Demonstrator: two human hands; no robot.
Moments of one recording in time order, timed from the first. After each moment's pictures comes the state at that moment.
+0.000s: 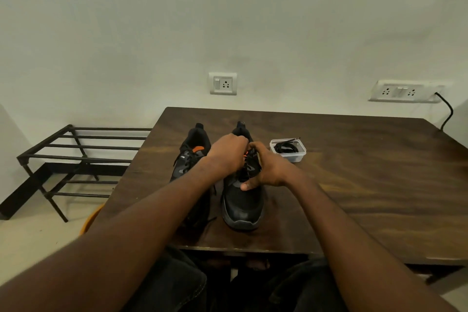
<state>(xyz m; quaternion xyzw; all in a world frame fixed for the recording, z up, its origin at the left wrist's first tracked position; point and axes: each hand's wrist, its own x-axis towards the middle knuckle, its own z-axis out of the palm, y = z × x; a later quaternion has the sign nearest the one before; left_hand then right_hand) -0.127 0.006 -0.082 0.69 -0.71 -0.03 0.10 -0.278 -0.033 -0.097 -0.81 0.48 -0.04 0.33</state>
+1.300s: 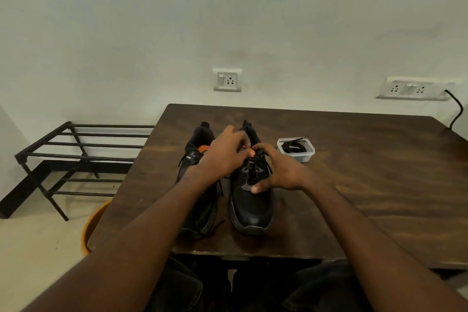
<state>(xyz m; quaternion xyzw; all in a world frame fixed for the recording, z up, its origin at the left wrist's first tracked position) -0.091 0.004 -0.105 0.66 -0.68 -0.15 0.29 -0.282 -0.039 -0.105 -0.82 0.46 -0.05 0.34</state>
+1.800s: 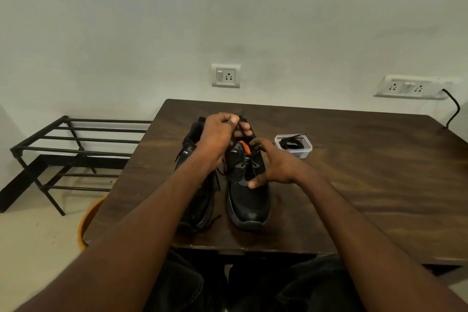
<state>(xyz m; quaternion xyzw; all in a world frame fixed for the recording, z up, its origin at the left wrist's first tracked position) -0.102 -0.001 -0.085 0.57 -0.38 -0.40 0.60 -0.277 -0.041 -0.103 -0.82 0.47 -0.03 0.31</state>
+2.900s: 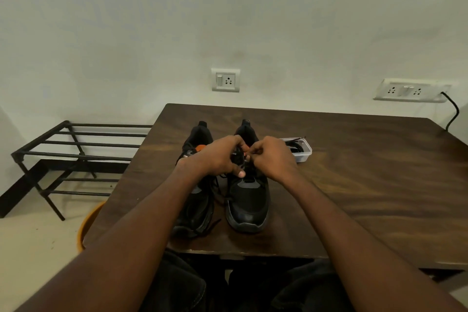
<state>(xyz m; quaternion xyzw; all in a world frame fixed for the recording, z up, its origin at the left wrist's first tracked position) -0.079 0.004 -0.099 0.65 -0.69 -0.25 0.18 -0.247 -0.039 -0.103 -0.81 0.53 -0.18 0.20</state>
